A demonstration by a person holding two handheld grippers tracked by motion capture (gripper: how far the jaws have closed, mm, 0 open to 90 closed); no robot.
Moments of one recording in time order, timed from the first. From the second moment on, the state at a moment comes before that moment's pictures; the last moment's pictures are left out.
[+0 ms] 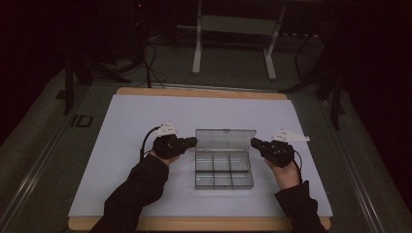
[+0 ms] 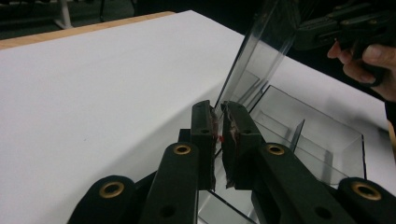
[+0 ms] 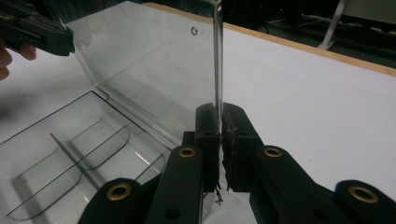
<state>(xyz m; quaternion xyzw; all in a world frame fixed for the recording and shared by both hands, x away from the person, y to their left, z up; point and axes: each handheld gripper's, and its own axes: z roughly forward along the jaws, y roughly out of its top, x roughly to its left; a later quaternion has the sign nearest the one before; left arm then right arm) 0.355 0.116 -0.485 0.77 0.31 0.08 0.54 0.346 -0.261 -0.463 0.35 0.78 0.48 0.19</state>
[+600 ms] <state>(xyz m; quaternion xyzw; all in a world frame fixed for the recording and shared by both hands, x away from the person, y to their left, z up) 0.328 0.116 -0.491 0.79 0.29 0.08 0.53 0.325 -0.275 -0.471 0.30 0.80 0.49 0.15</state>
